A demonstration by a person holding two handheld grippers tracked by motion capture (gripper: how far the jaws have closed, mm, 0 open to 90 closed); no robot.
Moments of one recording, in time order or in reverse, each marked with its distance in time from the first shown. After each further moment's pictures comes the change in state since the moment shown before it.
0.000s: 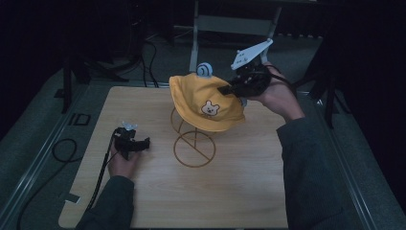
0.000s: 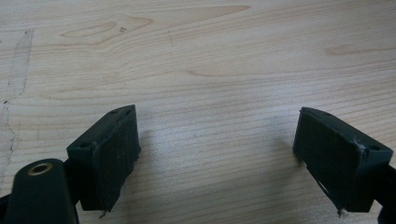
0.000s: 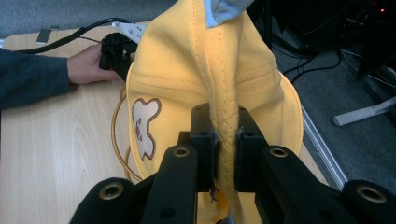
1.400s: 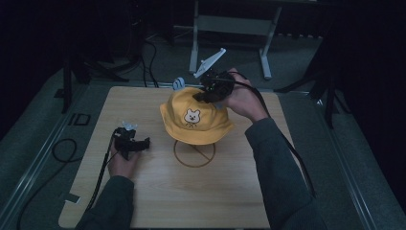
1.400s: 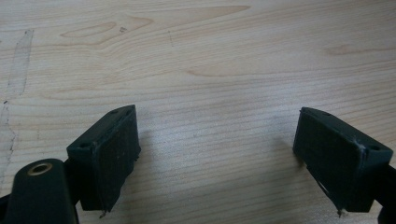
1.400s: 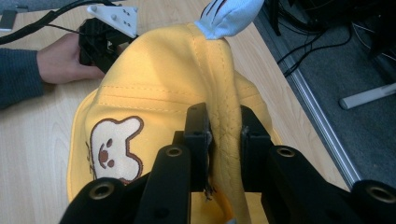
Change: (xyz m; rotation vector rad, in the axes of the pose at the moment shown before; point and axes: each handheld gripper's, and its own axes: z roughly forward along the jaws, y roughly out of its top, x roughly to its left) left arm 0.000 0.000 0.000 0.001 -0.001 -0.001; right arm 0.014 0.026 0.081 0.113 -0.014 0.016
